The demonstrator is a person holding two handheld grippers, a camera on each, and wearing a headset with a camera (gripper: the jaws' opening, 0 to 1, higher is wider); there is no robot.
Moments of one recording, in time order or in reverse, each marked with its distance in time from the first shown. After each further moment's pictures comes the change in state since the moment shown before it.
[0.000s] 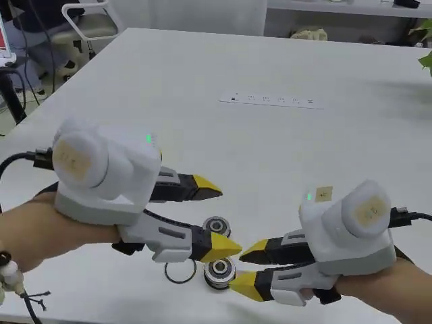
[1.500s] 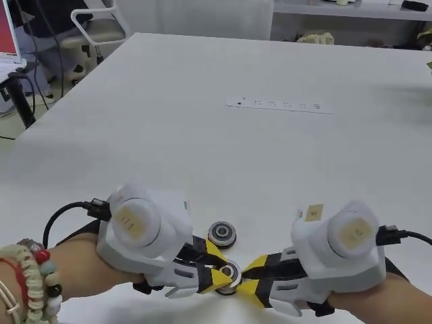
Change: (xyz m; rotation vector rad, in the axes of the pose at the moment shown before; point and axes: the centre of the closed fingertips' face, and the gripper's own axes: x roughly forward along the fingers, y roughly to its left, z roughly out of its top) left arm 0.027 -0.020 -0.066 0.016 0.204 -0.074; right arm 0.011 -0.007 -0.013 -0.024 0.050 -0.039
